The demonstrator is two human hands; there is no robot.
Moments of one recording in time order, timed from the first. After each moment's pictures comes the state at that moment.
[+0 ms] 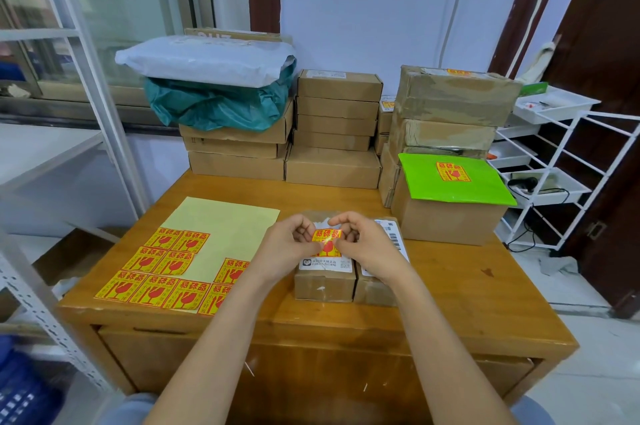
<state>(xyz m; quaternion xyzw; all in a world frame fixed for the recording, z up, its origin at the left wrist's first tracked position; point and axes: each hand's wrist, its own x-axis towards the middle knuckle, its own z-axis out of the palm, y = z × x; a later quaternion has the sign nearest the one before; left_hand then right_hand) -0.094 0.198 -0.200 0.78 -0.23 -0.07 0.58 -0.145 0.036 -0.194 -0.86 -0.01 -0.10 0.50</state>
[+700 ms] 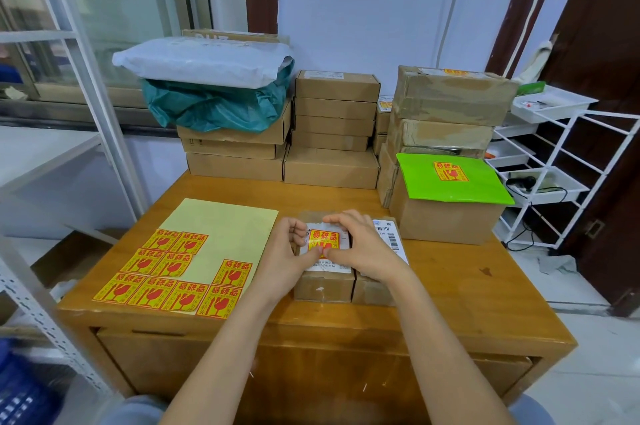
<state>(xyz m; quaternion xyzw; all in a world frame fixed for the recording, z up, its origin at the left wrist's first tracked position) -0.106 0.196 -0.221 0.77 -0.21 0.02 0.61 -0.145 0.037 -0.194 -0.92 -0.03 -0.09 0.38</state>
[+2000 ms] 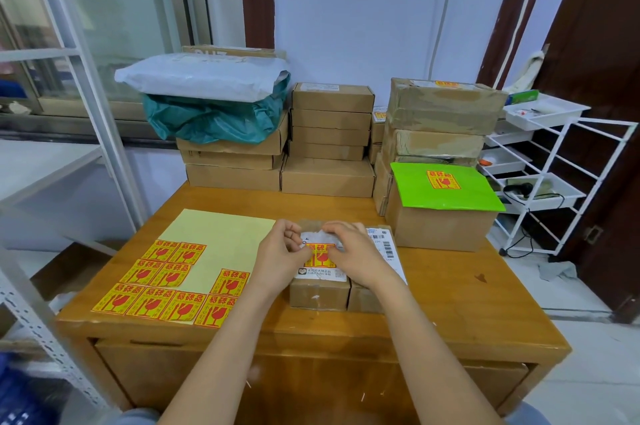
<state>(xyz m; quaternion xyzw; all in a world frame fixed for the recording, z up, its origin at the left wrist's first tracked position) -0.095 0.190 -0.210 0.79 -0.18 0.02 0.59 -0.139 0.043 -0.193 -0.95 0.00 -0.09 0.31</state>
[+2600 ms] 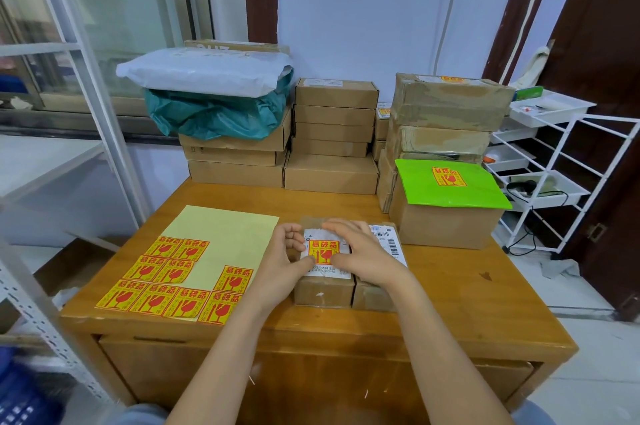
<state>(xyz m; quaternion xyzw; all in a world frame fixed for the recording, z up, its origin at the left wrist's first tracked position) -0.104 0.201 -0.222 0.74 -0.21 -0.03 0.63 -0.148 0.039 -0.186 -0.93 -0.03 -0.03 0.35</state>
